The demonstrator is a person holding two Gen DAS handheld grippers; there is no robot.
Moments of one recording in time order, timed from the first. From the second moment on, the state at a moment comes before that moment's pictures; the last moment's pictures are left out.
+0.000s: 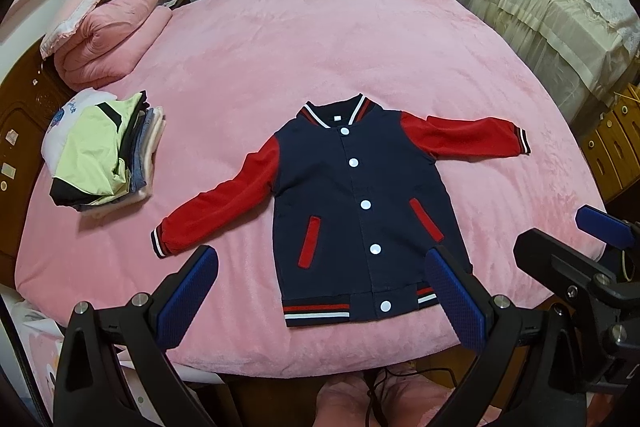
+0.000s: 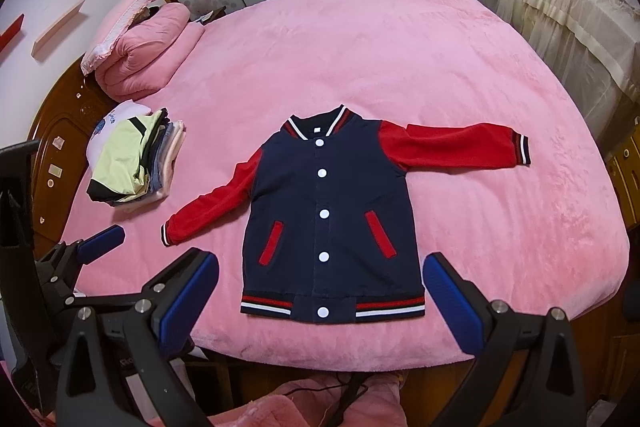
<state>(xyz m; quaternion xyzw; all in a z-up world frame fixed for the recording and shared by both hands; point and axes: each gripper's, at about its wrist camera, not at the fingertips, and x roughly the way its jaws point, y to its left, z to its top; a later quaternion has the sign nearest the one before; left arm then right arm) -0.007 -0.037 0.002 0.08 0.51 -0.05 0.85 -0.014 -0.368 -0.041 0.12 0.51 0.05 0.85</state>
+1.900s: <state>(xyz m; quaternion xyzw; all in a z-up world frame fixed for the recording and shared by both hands) 0.127 0.338 -0.277 -0.30 0.59 0.13 0.74 0.091 -0.196 -0.233 0.21 0.65 0.07 0.73</state>
